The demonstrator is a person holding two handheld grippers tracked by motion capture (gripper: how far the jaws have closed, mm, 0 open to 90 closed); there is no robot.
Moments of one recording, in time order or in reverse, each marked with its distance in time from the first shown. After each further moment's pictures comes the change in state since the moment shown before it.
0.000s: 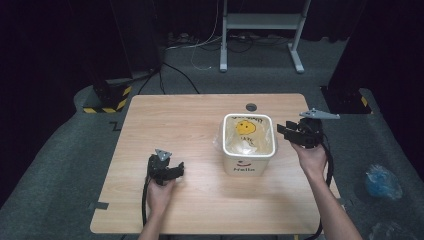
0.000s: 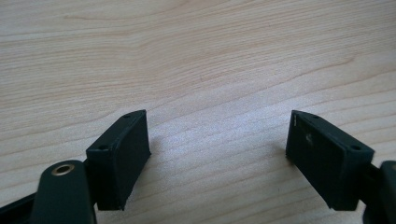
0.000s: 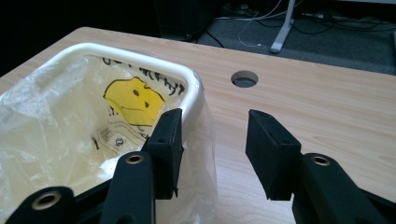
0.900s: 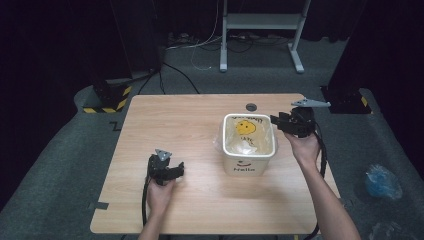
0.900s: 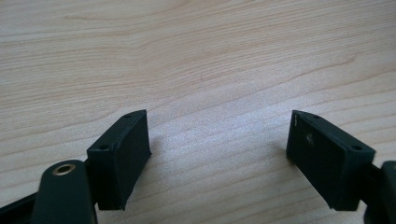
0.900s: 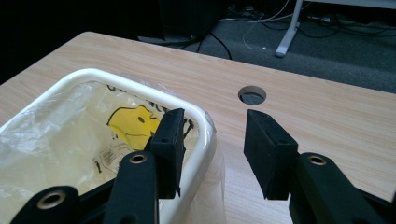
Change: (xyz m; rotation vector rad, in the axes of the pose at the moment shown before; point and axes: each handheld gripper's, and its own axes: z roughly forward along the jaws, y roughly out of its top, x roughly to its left) left arm 0.000 0.000 0.000 -0.002 0.005 0.000; right arm 0.006 0.027 0.020 0.010 0.013 -0.019
